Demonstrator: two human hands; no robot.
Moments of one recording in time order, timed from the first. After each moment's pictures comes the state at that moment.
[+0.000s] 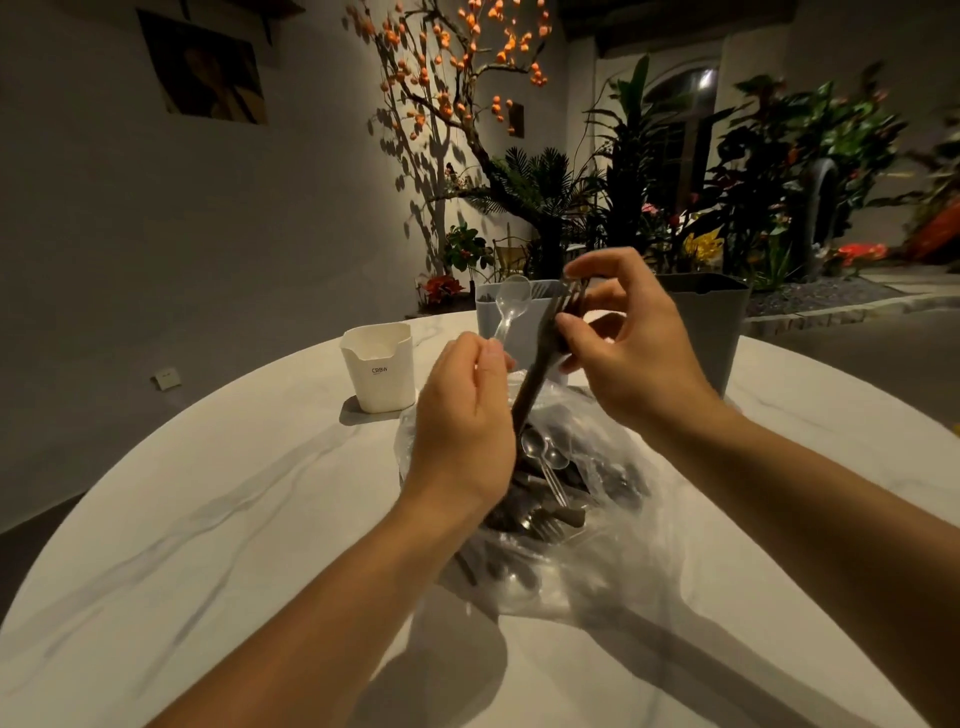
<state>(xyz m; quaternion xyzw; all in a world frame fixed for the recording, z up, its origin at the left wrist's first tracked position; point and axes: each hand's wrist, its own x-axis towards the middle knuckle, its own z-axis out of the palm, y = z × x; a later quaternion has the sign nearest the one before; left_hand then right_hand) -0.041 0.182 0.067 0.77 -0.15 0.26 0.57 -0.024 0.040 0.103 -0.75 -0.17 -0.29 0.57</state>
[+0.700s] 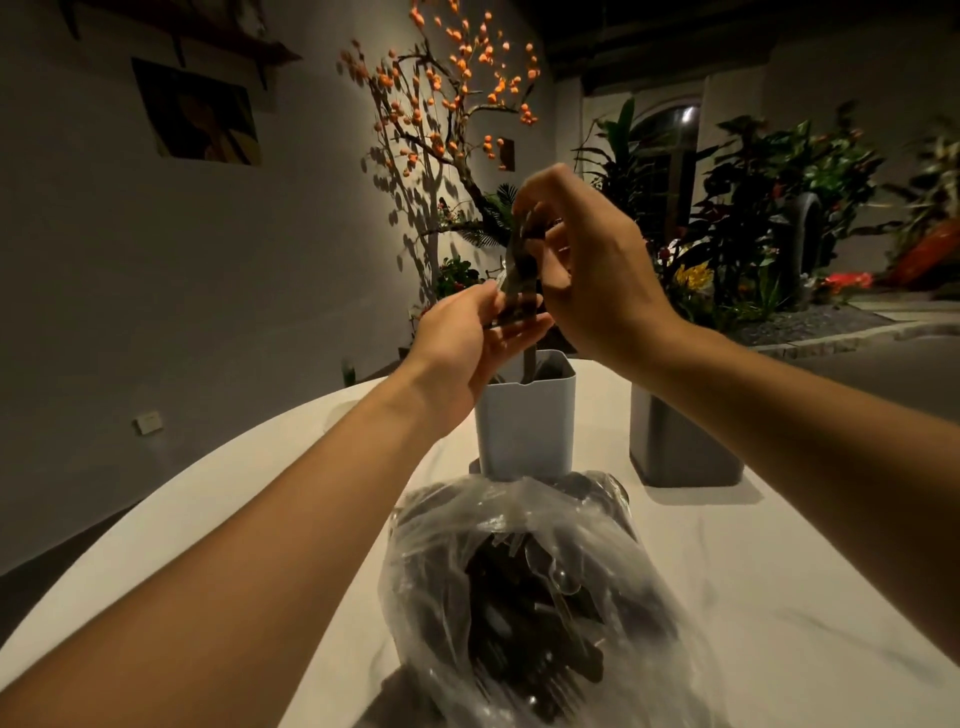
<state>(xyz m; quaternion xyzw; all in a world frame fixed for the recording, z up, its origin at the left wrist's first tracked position) 0.077 0.173 0.184 0.54 -0.15 -0.02 0.83 0.081 0.038 0.207 -0.77 -0.30 -0.50 0.27</state>
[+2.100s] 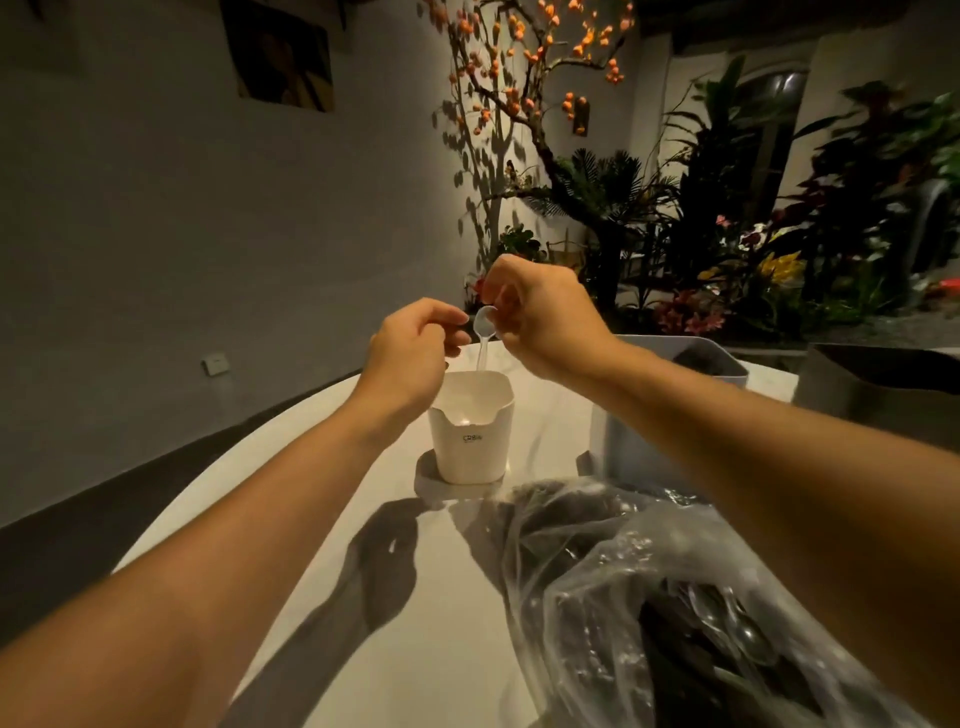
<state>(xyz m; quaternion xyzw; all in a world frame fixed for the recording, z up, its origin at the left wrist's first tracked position) 0.163 0.335 0.120 0.81 -0.04 0.24 0.54 0.190 0.187 0.148 -0.88 -0.25 -0.30 0.27</state>
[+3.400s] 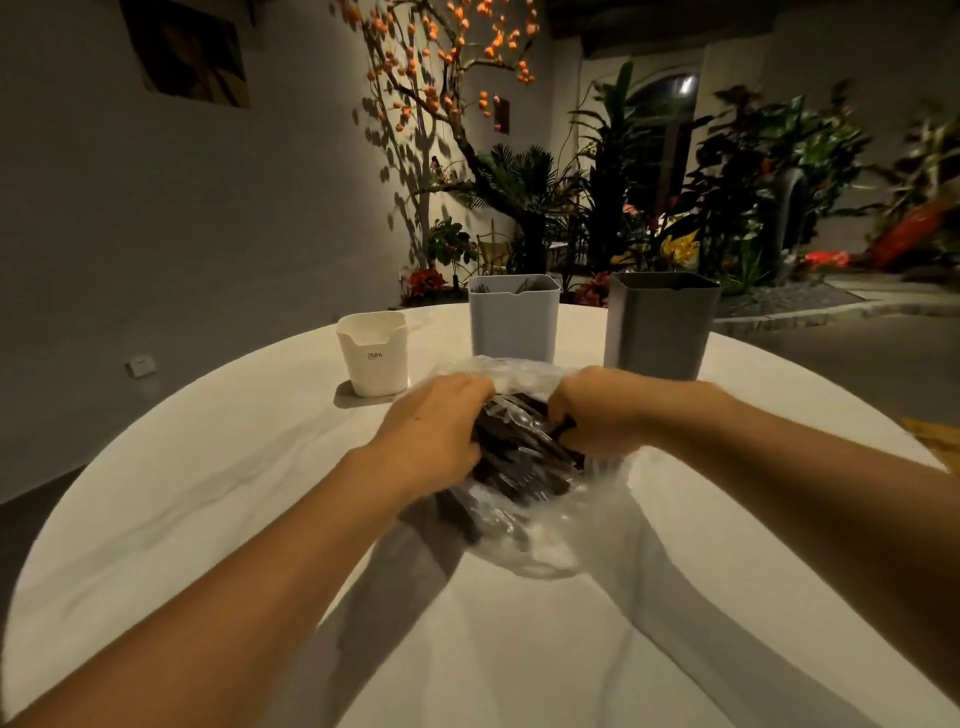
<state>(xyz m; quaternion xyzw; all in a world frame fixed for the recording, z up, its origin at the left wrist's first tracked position) -0.011 0.226 0.052 0.96 -0.23 0.13 0.09 -0.009 0.031 0.080 -0.98 -0.15 0.03 -0.07</state>
